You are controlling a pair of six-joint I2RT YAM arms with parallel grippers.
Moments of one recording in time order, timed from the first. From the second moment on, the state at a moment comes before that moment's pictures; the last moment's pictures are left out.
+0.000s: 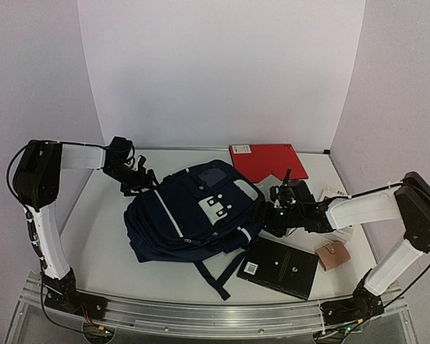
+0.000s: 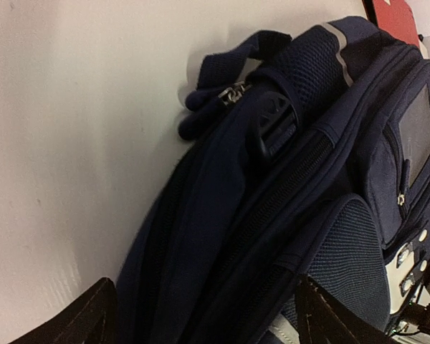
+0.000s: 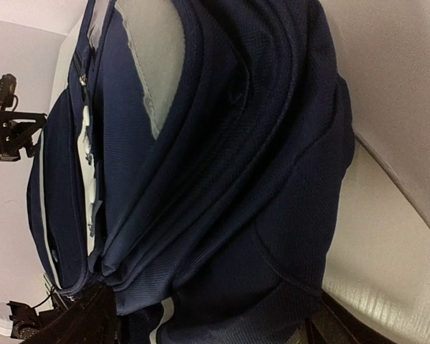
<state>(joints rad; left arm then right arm) -0.26 1.94 1.33 -0.46 0.41 -0.34 0.70 1.57 0.72 0.14 -0.16 0.94</state>
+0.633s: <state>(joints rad) -0.25 1.56 1.05 -0.44 0.47 -0.46 0.73 1.65 1.10 -0.07 -0.07 0.78</state>
